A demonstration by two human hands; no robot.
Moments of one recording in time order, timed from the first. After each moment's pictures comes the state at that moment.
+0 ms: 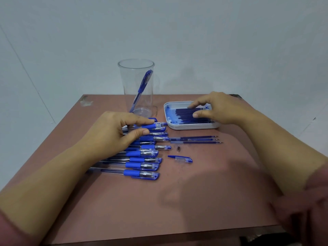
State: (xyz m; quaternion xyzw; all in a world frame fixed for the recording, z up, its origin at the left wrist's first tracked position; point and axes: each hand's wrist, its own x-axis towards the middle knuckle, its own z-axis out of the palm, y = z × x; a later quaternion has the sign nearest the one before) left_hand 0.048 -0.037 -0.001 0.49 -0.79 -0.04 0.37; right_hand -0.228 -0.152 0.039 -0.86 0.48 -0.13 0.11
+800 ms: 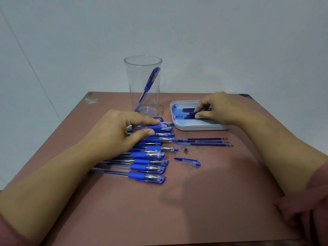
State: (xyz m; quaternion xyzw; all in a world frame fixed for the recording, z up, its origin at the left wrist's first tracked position) left_hand 0.051 -0.041 -0.003 0.49 -0.79 -0.03 0.37; right_hand -0.215 -0.187 0.016 -0.86 0.47 -0.15 0.11
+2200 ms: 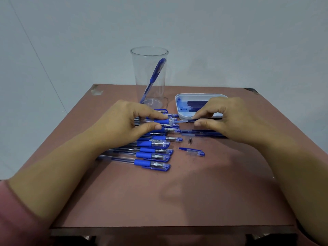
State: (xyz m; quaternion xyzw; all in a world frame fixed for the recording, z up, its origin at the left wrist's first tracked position) left_hand 0.052 -0.037 -0.002 0.49 -0.80 -0.08 0.35; right_hand -0.216 -0.104 0.014 -0.89 0.34 -0.27 0.13
